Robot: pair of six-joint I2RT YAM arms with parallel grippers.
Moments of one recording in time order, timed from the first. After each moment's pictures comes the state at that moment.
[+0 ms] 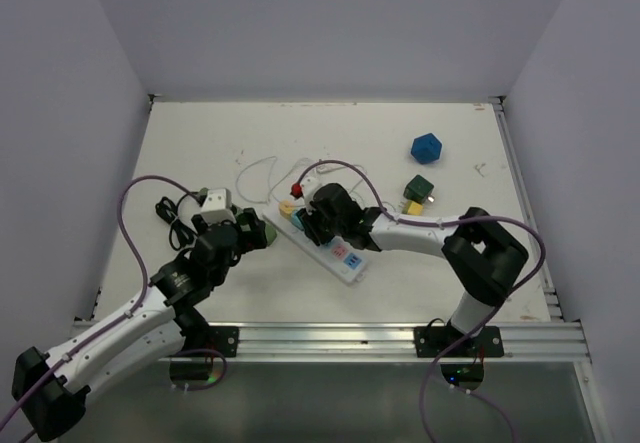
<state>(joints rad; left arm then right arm) -0.73 0.65 0.42 -0.27 -0.59 -0.56 0.90 1.74 1.00 0.02 0.03 0.10</state>
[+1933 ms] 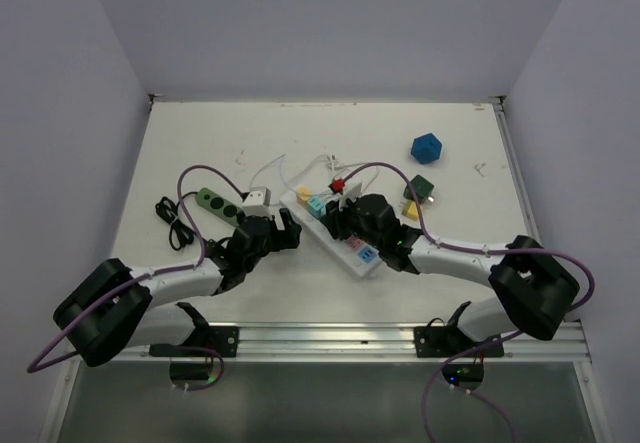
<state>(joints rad) -0.73 1.25 0.33 0.40 -0.34 -0.62 0.84 1.42 0.65 0.39 0.09 0.17</state>
